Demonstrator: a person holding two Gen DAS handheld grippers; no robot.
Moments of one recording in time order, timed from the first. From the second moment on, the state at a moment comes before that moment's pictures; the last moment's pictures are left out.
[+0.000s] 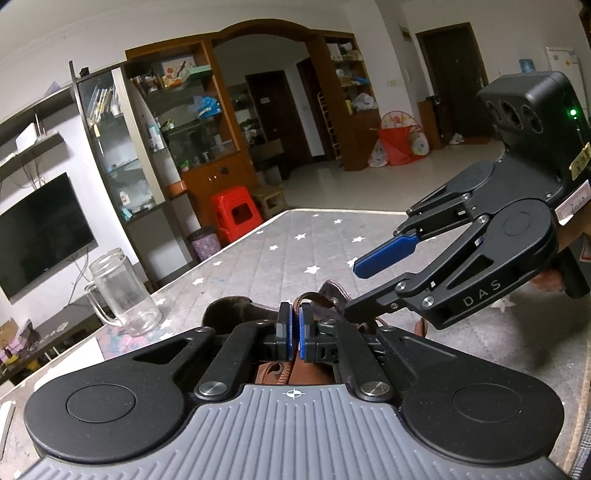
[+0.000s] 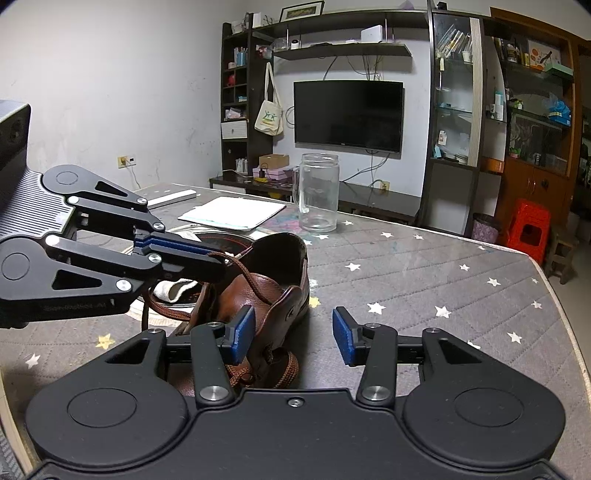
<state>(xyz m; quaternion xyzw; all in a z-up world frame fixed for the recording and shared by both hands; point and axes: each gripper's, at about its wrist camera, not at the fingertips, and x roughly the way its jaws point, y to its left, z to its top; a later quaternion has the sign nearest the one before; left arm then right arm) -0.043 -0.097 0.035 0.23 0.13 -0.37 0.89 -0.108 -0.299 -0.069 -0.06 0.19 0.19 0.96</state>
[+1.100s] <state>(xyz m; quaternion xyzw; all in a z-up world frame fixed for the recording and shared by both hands) -0.040 -0.110 0.033 0.27 0.15 -0.35 0.88 -0.084 -0.252 -0.074 -0.34 0.19 0.25 0.89</state>
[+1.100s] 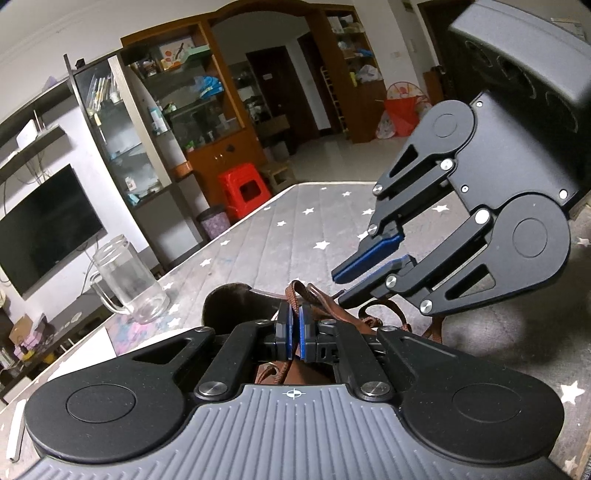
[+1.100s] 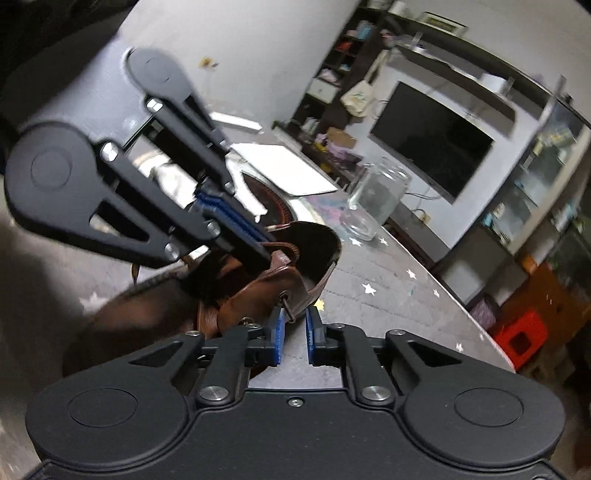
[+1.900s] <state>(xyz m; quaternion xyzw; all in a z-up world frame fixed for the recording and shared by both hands) -0.079 -0.092 0.048 0.27 0.14 -0.32 0.90 -0.124 -0.269 -0.075 -0.48 0.07 0.09 0.87</state>
